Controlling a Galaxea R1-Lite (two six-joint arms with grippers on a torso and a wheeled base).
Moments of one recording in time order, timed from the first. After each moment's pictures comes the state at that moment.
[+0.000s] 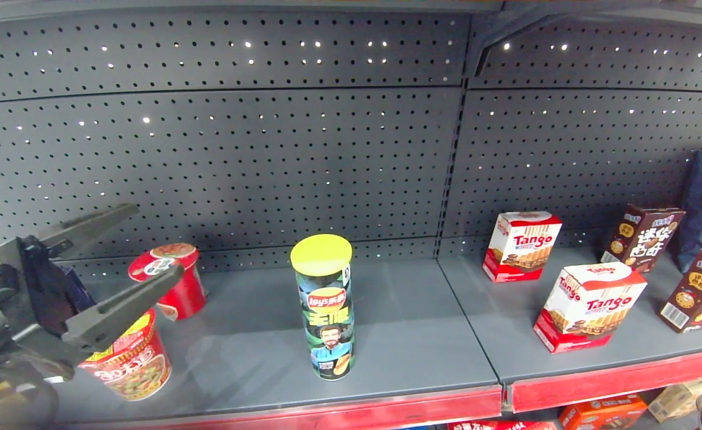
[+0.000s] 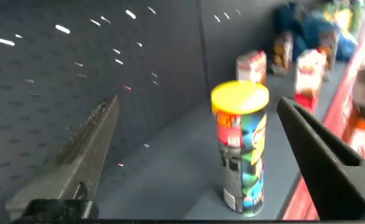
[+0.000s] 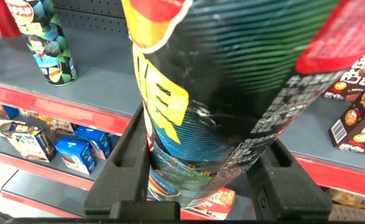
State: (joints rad) left arm 0.03 1.31 -0.21 -1.43 -0.76 -0.09; right arm 0.23 0.43 -0.40 0.05 0.12 -0.08
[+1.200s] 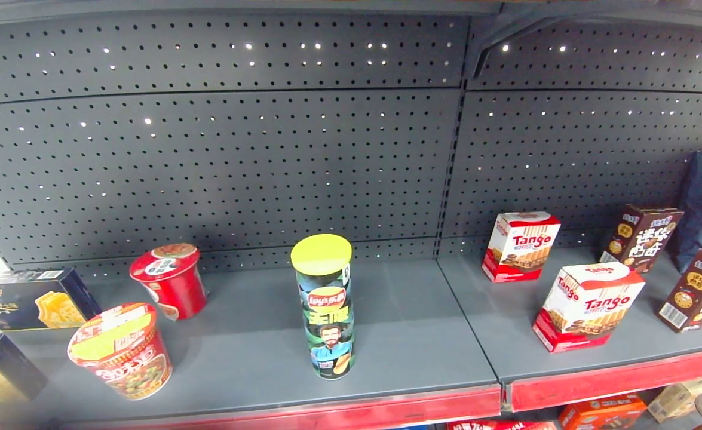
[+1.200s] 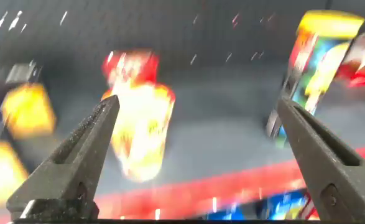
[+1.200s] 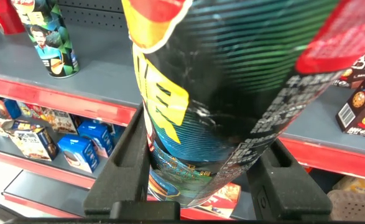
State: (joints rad) left arm 0.26 0.37 -0.01 -0.43 -0.38 -0.12; right arm 0.23 0.30 -0.29 0.04 0.12 -0.06
